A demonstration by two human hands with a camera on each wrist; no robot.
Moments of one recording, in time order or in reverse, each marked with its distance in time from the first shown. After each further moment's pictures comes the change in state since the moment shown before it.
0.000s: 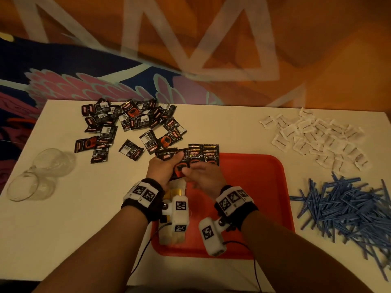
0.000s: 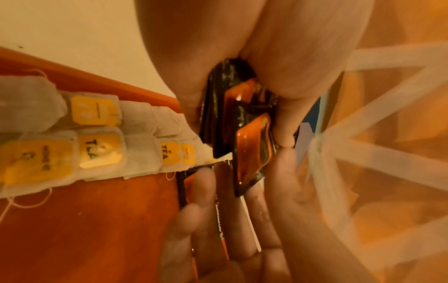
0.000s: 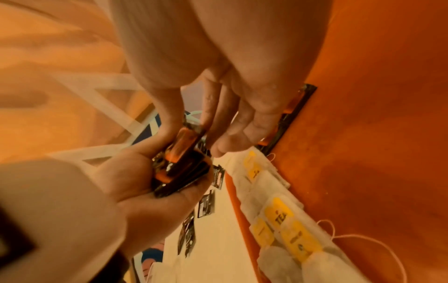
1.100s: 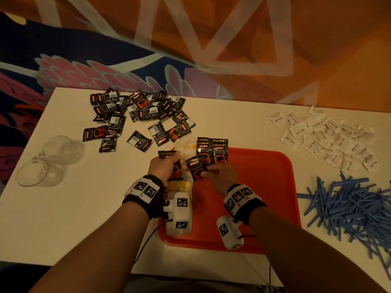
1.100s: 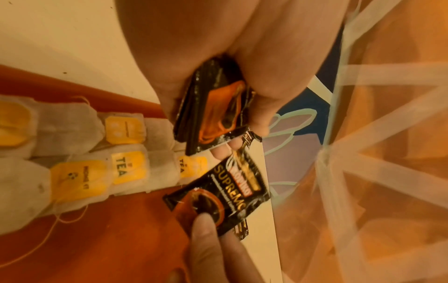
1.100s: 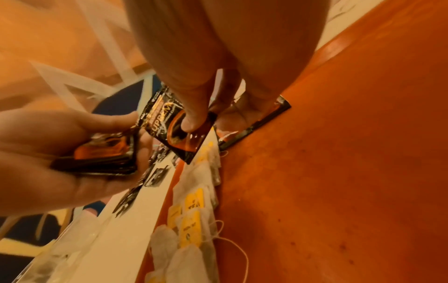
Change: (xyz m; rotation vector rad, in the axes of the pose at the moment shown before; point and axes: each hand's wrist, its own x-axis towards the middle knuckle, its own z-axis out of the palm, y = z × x) left_hand 0.005 -0.011 -0.028 0.018 0.099 -0.152; right_hand 0.013 0.027 -0.019 -0.696 0.120 -0.096
